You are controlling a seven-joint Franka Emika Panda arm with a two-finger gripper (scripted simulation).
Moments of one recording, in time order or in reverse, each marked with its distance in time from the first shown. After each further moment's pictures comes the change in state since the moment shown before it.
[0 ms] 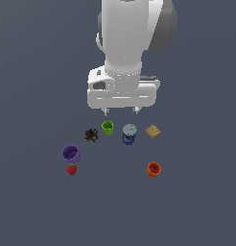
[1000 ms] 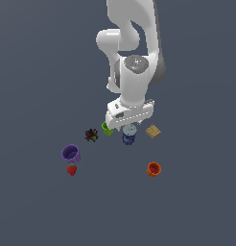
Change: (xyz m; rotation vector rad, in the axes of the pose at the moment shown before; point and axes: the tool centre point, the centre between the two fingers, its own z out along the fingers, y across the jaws) arm -0.047 -0.043 0.141 0.004 -0.001 -0.303
